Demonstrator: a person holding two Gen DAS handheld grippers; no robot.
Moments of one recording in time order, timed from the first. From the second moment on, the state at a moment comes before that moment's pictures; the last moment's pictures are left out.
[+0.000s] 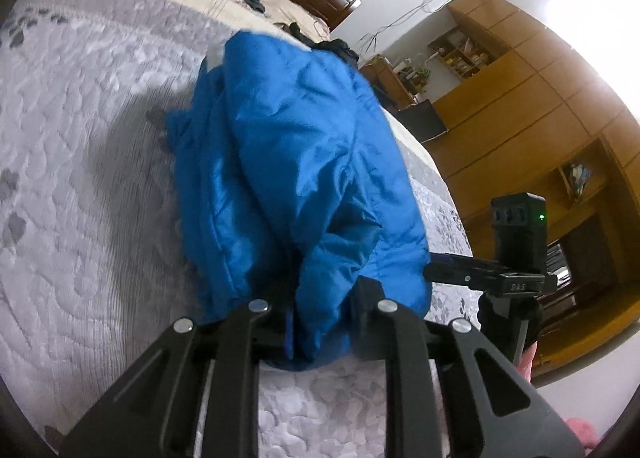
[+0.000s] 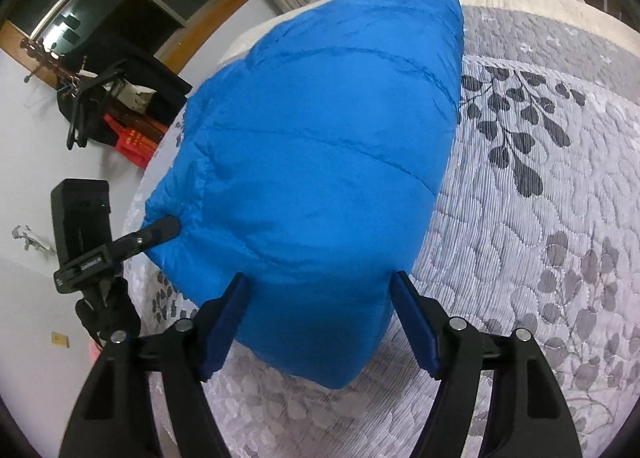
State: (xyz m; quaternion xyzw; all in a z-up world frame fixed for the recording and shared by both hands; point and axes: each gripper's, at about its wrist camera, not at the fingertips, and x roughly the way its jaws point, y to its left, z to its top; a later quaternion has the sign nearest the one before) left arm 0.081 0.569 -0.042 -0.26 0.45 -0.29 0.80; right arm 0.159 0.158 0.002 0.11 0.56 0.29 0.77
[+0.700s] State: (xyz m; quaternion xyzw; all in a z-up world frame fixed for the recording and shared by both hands) left arm 0.075 0.578 -0.016 -0.24 0.44 -0.27 0.82; right arm 0.156 0.167 0.001 0.08 0.55 0.28 0.78
